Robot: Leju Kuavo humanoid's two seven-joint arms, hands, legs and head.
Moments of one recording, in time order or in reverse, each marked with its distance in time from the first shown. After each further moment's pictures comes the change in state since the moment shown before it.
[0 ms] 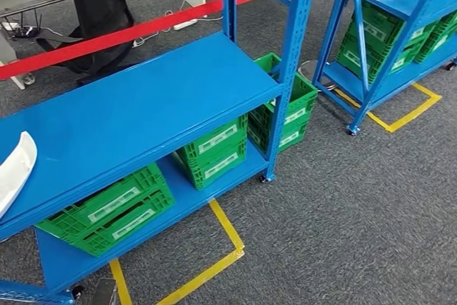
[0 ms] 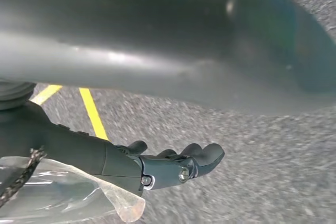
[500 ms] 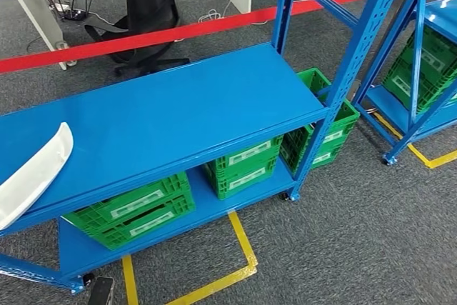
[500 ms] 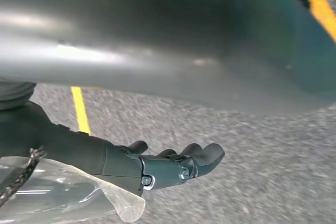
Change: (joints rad) left arm 0.000 -0.005 0.010 0.000 -0.001 0.002 0.002; right arm -0.004 0.001 0.002 0.000 0.001 -0.002 -0.001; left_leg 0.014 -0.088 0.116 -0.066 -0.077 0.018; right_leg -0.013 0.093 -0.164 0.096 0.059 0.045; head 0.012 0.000
